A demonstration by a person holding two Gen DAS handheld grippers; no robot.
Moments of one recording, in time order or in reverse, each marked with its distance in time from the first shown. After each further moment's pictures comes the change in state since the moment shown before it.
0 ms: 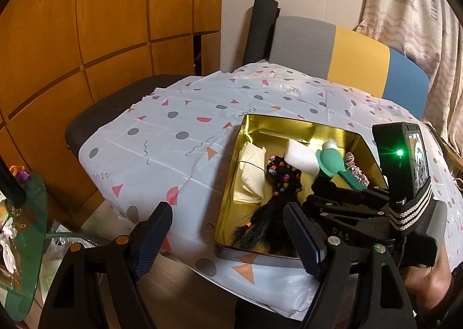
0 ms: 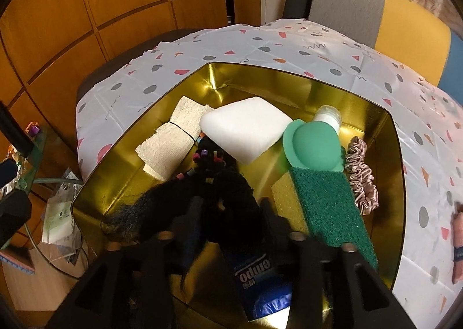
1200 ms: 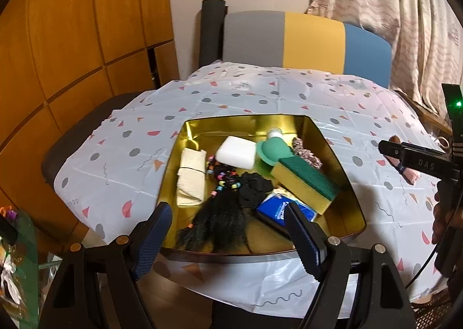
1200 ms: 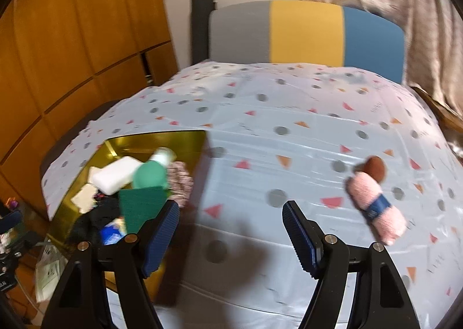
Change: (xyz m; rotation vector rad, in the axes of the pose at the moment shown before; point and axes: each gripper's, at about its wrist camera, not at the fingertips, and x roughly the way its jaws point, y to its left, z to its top) left arm -0.015 -0.078 -0.004 0.200 -0.009 -0.101; right arm -0.135 -0.166 -0.055 0.304 -0.231 -0.216
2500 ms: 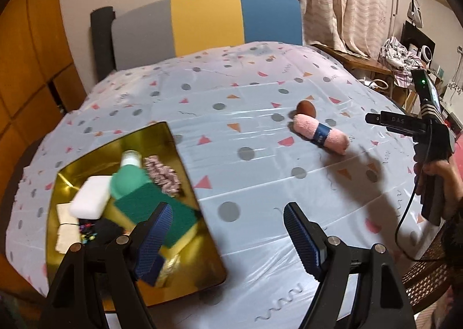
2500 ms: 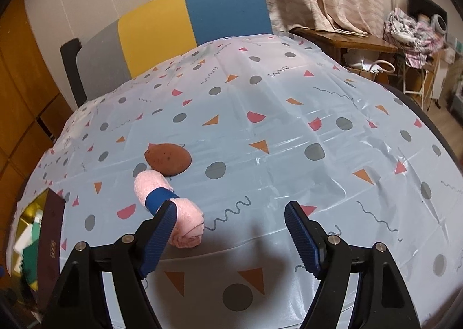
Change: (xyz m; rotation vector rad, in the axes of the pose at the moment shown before) left arm 0.035 -0.176 0.034 0.309 0.088 -0.301; right arm -0.038 -0.256 -0.036 0.433 0.003 -0.302
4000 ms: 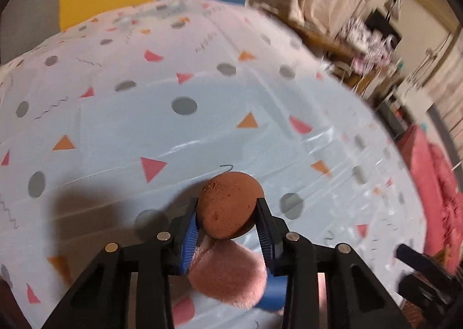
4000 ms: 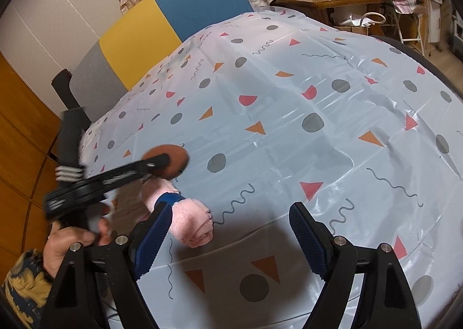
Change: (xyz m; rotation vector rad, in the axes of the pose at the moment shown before) left arm 0.245 -0.118 0.173 0.034 0.194 -0.410; right arm 0.007 -0.028 0.002 0.215 0.088 0.108
